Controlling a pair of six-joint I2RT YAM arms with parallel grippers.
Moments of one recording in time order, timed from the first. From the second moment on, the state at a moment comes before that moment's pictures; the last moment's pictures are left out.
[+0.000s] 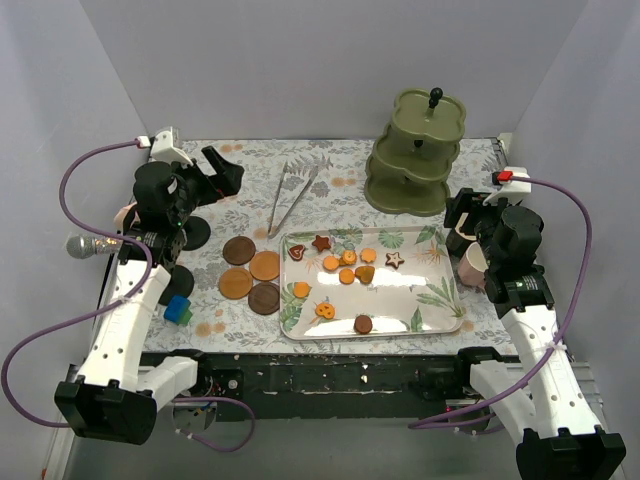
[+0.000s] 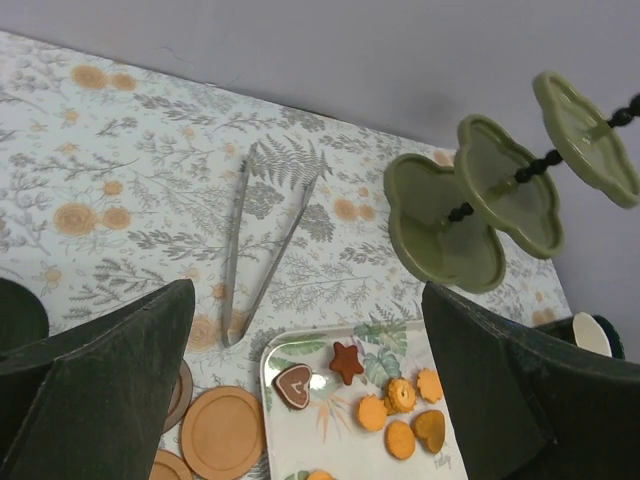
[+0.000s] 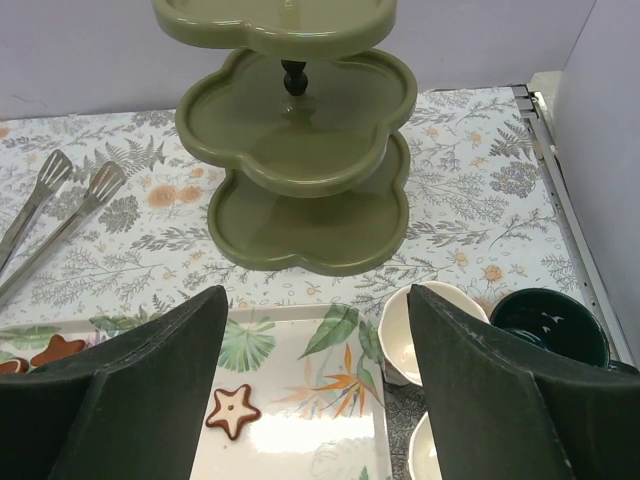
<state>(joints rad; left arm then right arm) -0.12 1.05 1.12 -0.24 0.15 -0.44 0.12 0.76 0.77 -0.14 0.04 0.11</state>
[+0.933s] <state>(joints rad) -0.28 1.72 1.34 -0.24 0.11 -0.25 0.12 0.74 0.72 -0.15 0.02 0.20</state>
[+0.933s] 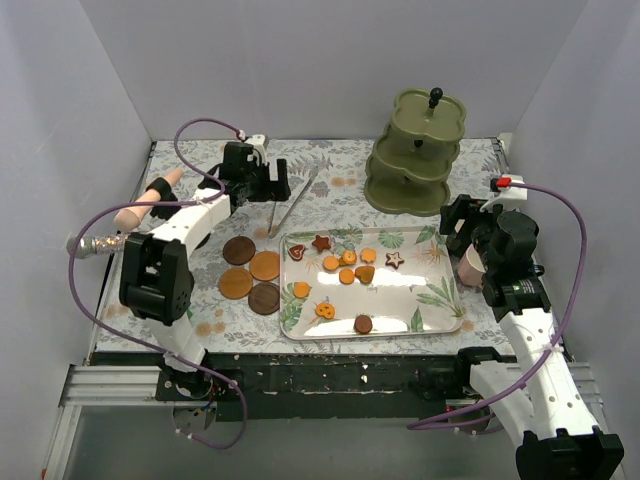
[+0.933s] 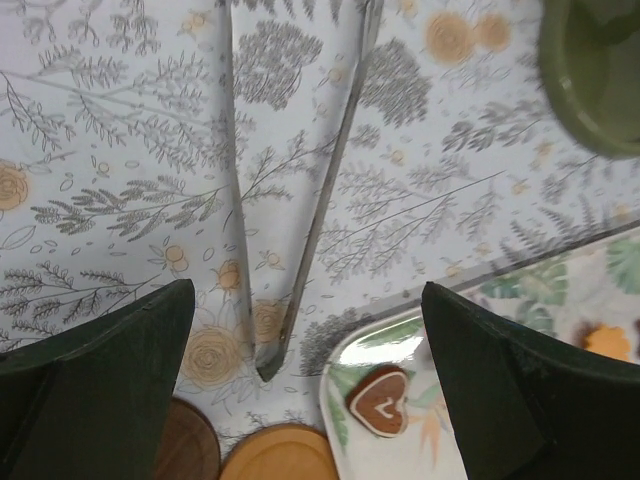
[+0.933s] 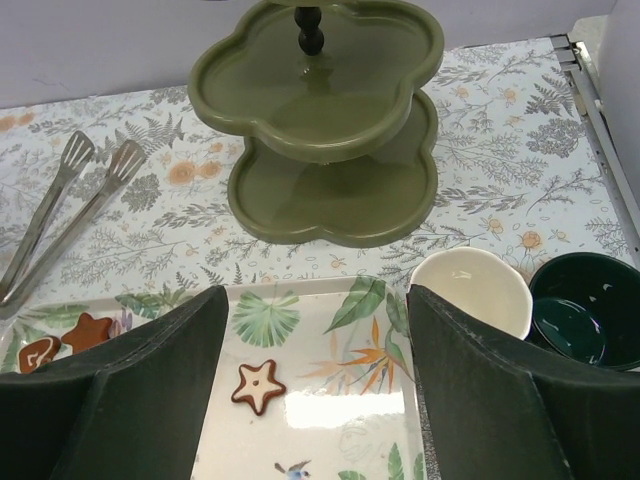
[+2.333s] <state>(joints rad) -0.39 1.99 1.31 -0.22 -0.09 -0.01 0.12 0.77 0.72 -0.18 -0.01 0.21</state>
